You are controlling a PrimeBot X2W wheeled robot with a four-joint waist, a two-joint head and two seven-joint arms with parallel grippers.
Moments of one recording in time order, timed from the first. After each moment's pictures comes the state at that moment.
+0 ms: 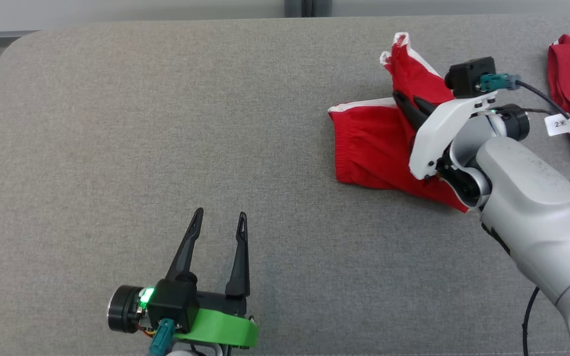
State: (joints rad) left arm -0.05 0.05 -0.40 0.03 -0.18 0.15 -0.26; right arm -0.93 -0.32 0.78 0.80 0.84 0.13 -0.01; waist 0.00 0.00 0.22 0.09
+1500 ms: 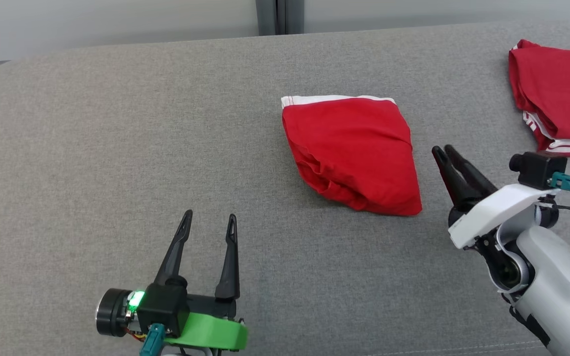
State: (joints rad) left arm -0.02 0.05 -0.36 0.01 -0.15 0.12 -0.26; right arm -0.50 -0.44 0.55 0.46 0.93 0.13 -0.21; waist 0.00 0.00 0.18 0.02
